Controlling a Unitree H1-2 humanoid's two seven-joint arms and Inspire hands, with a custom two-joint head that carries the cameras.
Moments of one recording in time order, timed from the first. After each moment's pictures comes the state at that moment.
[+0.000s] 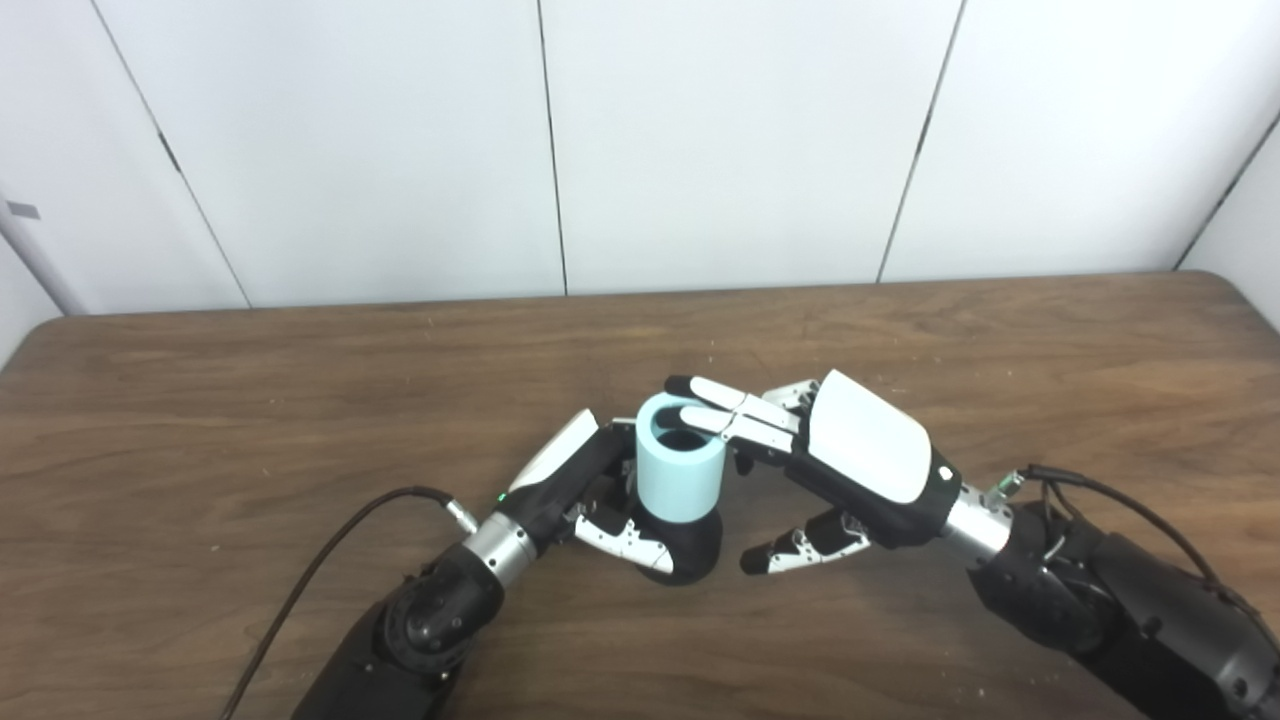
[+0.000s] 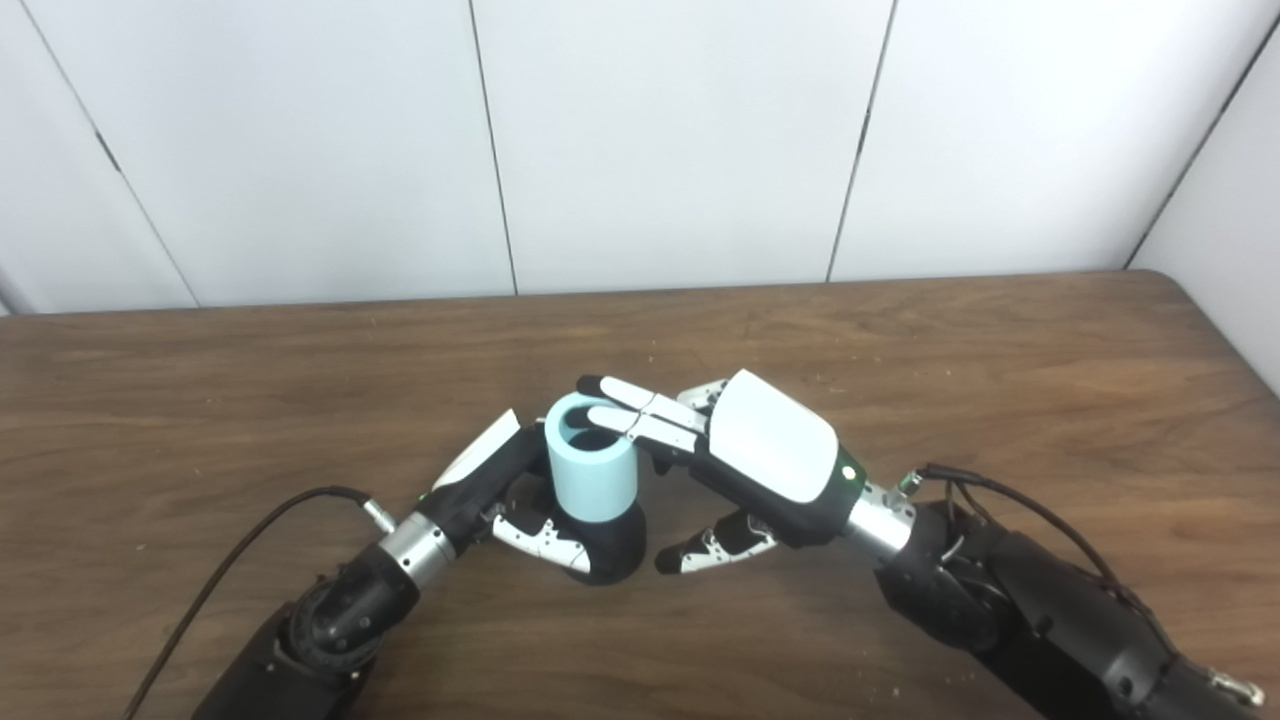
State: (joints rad) left arm -0.38 0.21 -0.42 0.24 0.27 -0.17 -0.21; right arm -0.43 -0.69 0.68 -0.07 -0.62 -0.44 -0.29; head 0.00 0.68
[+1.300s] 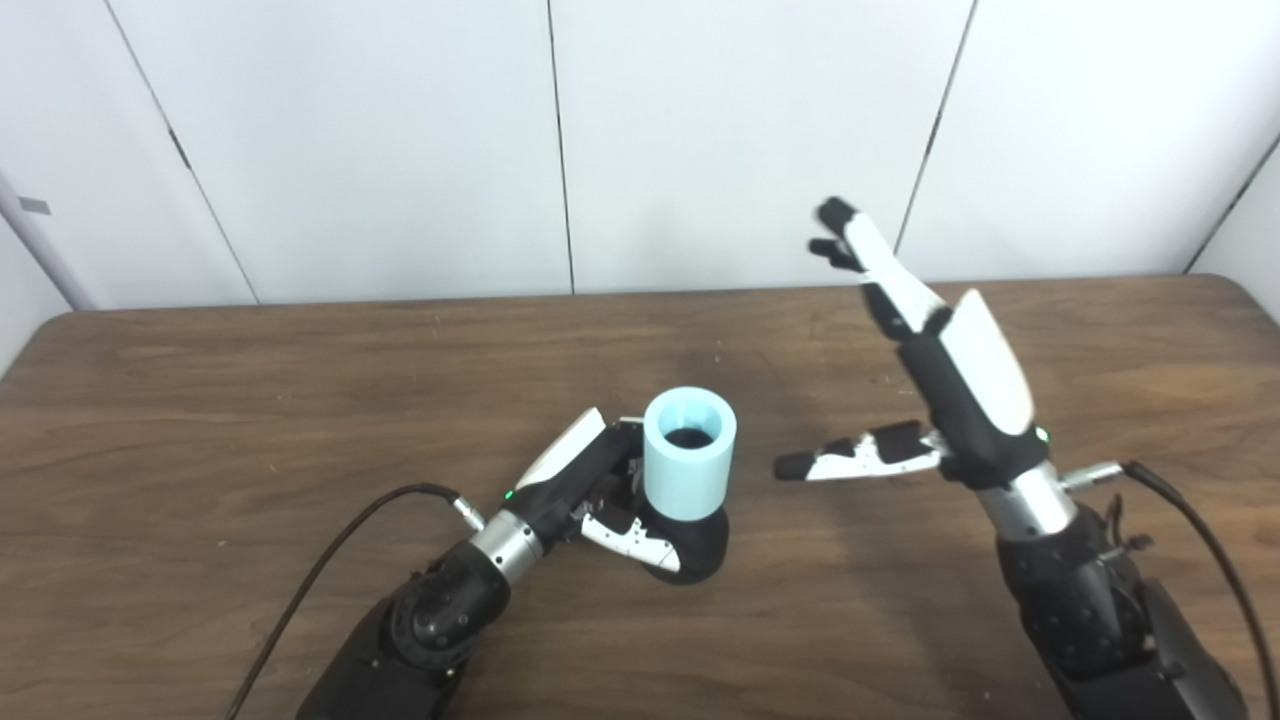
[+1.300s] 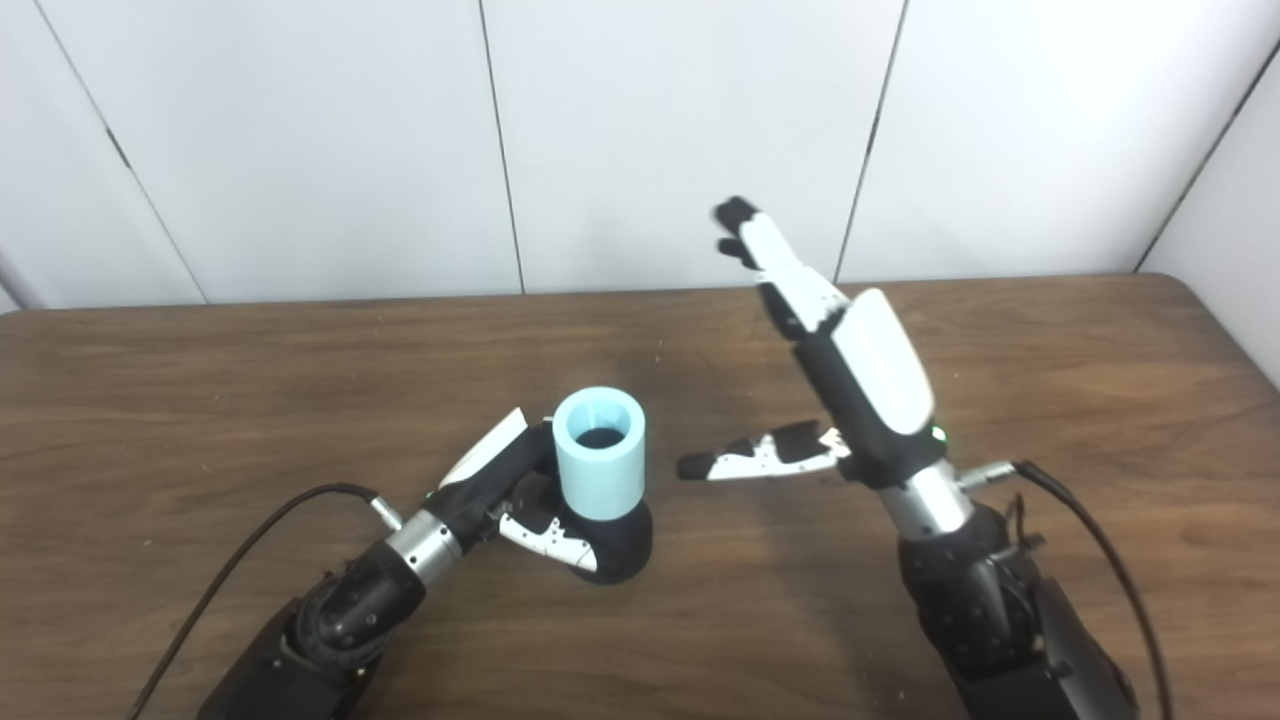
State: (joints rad) left arm -0.38 0.21 -0.42 0.24 0.28 -0.17 -0.21; right arm -0.22 -0.36 0.14 -0.19 -0.43 -0.37 -0.18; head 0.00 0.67
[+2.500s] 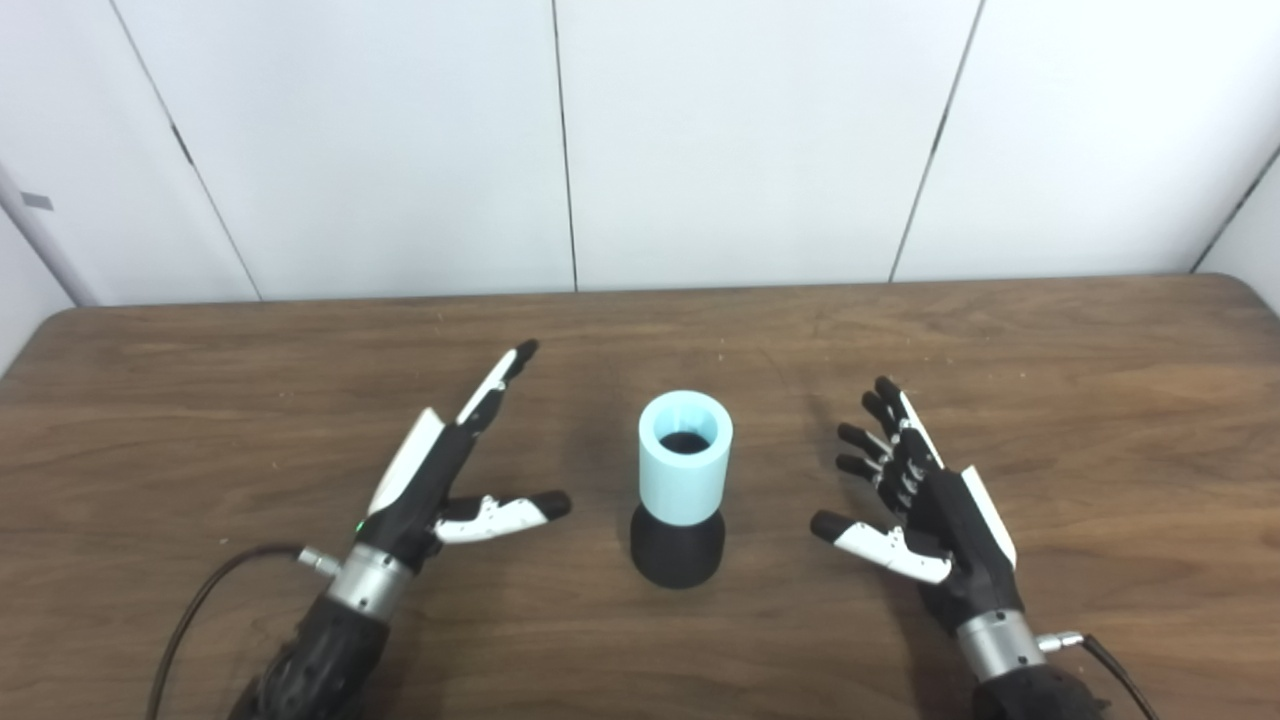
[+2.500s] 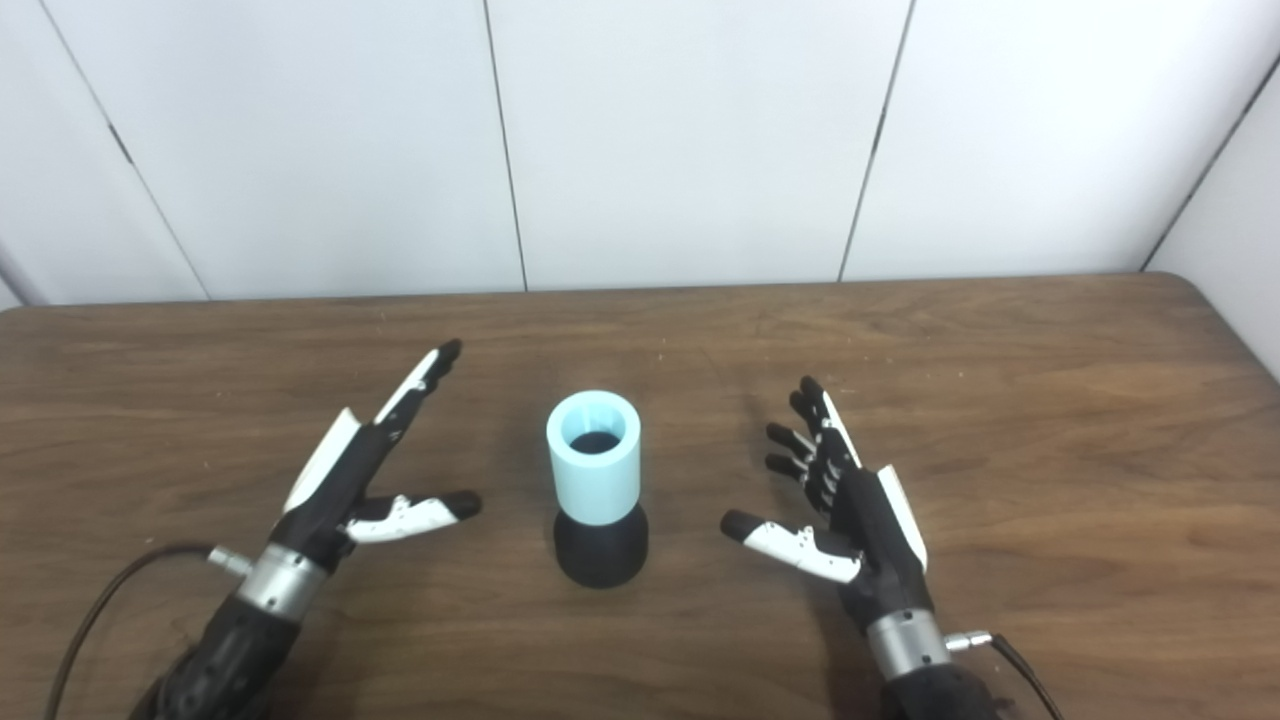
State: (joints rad) left arm -0.14 0.23 -0.10 0.01 0.21 -0.32 -0.09; right arm 0.03 -0.12 0.02 -0.19 0.05 0.03 0.04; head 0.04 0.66
